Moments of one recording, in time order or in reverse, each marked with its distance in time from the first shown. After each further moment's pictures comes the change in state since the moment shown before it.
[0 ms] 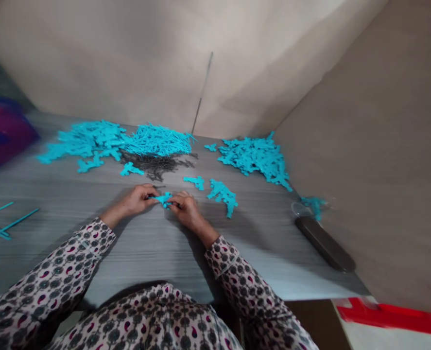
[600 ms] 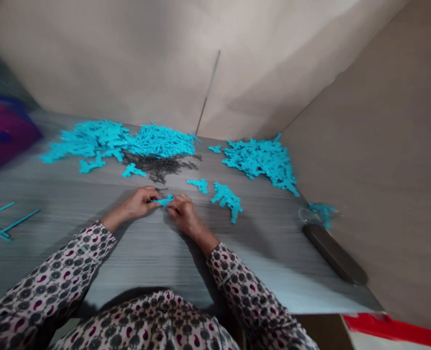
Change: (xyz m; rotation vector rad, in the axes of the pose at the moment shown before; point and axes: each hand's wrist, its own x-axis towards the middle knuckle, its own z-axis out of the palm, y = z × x) left_hand -0.001 0.000 0.002 -0.002 -0.002 -0.013; right_hand 0.000 -0.008 0.007 -0.059 -0.019 -0.031
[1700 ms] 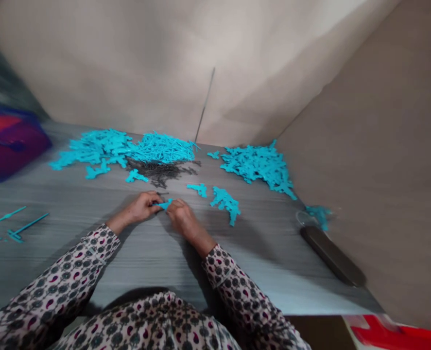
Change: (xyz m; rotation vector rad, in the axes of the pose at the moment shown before) left_hand 0.001 0.001 0.001 0.017 0.009 -0.027; right_hand 0.007 -0.002 0.005 -0.231 -0.143 -0.082
